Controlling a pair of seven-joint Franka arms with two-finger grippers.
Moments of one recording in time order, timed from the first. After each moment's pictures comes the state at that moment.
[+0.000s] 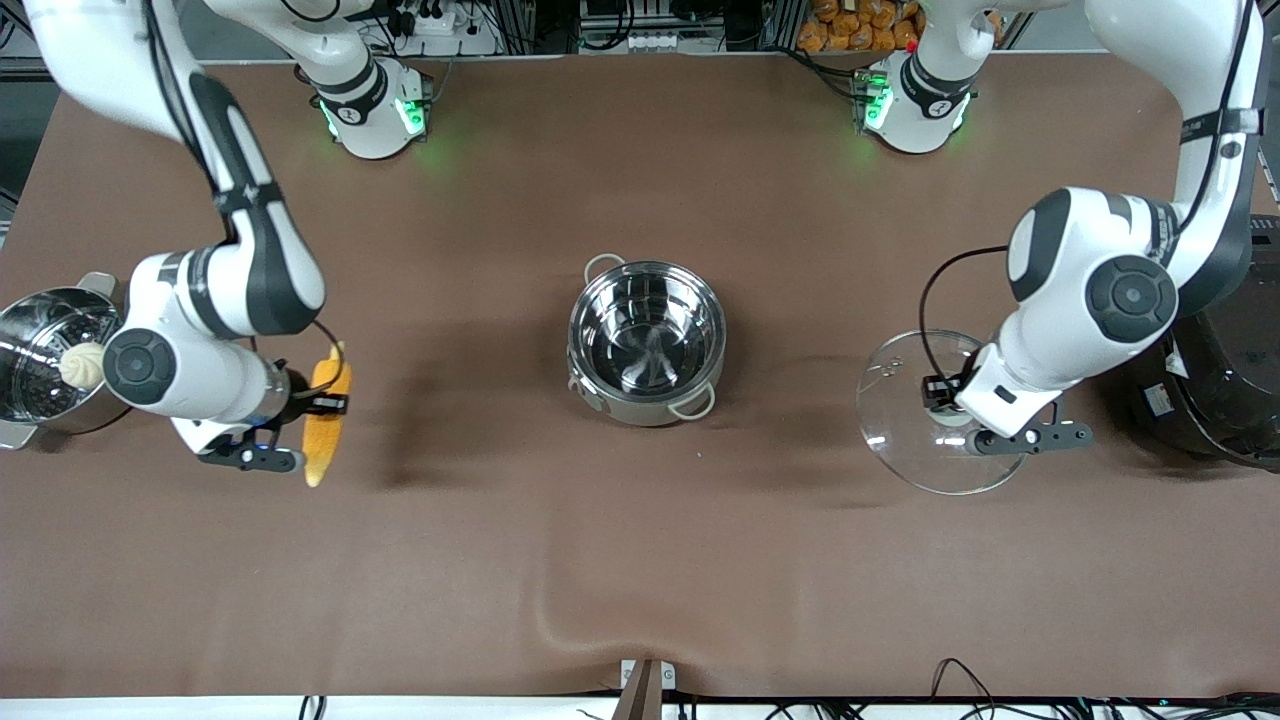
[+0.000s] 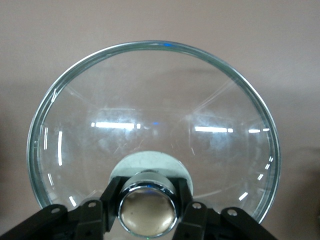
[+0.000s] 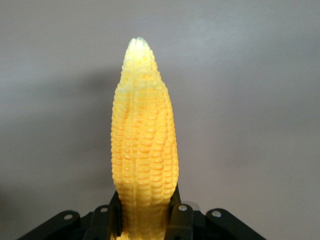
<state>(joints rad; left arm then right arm) -0.05 0.34 -0.14 -1.78 0.08 2.06 -0.26 0.11 0.42 0.07 -1.65 0.00 1.90 0.33</state>
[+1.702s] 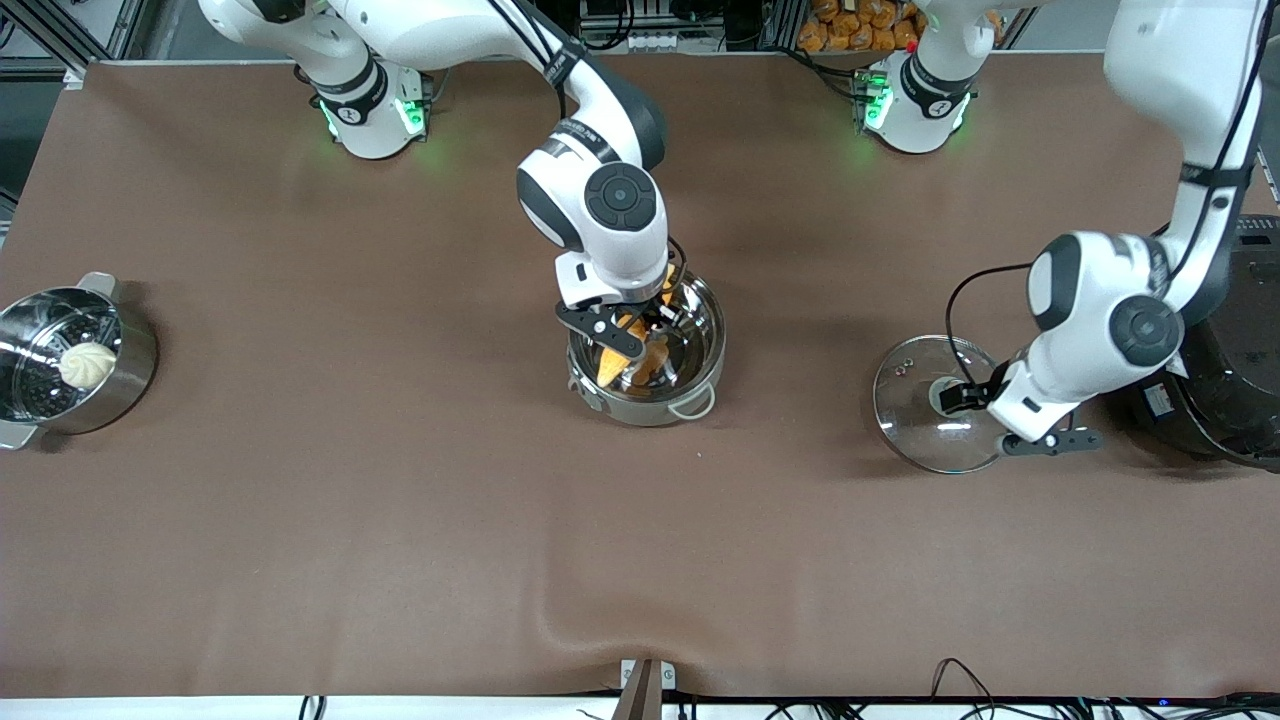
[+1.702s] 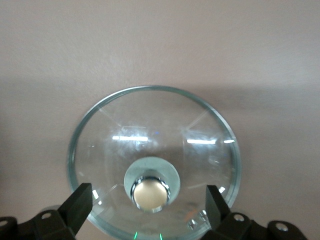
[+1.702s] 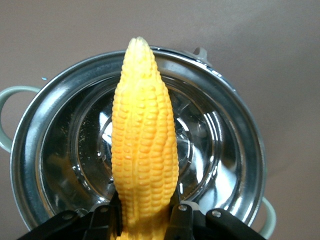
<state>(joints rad) 0.07 0.34 -0.16 -1.93 0.08 2.25 -0.17 0.72 0.63 0.10 -1.40 0.00 2.01 1.34</state>
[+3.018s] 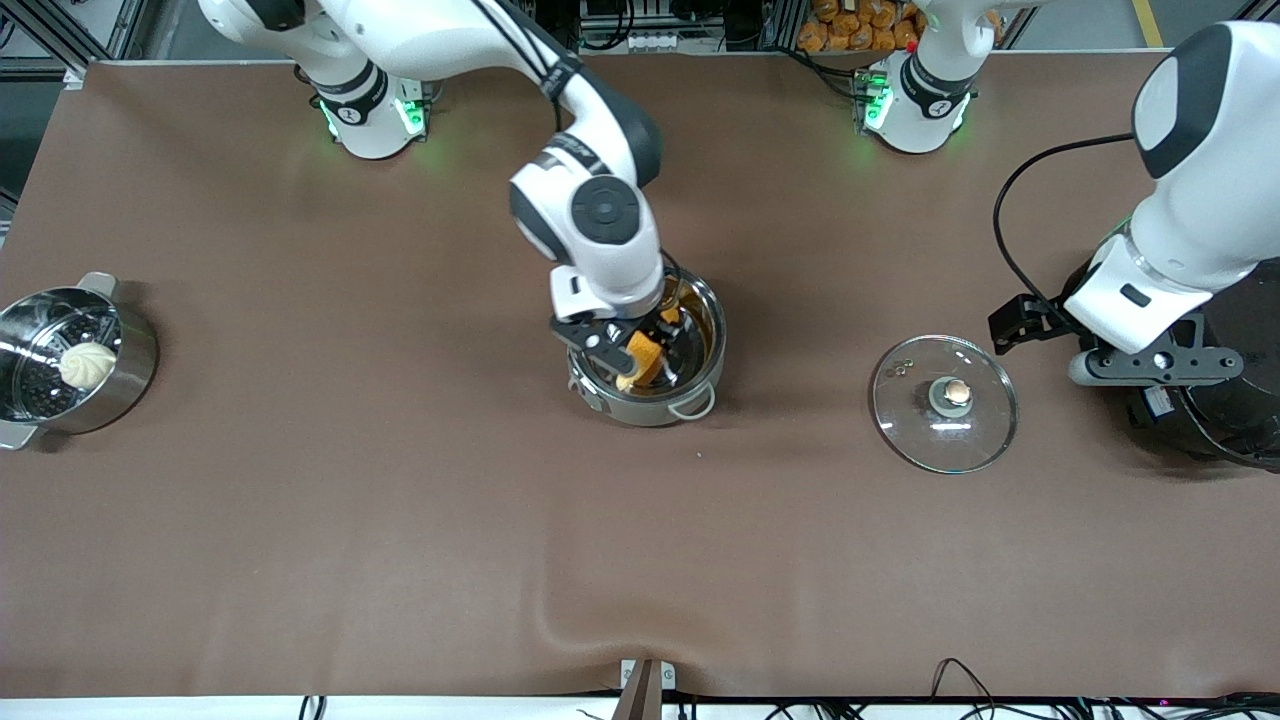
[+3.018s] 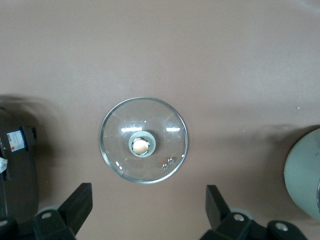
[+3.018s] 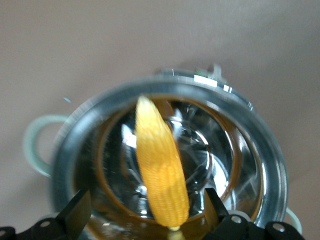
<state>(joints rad) 0.07 0.15 -0.27 -1.57 0.08 1.74 -0.18 0.68 0.62 0.07 -1.35 0.06 2.04 1.36</state>
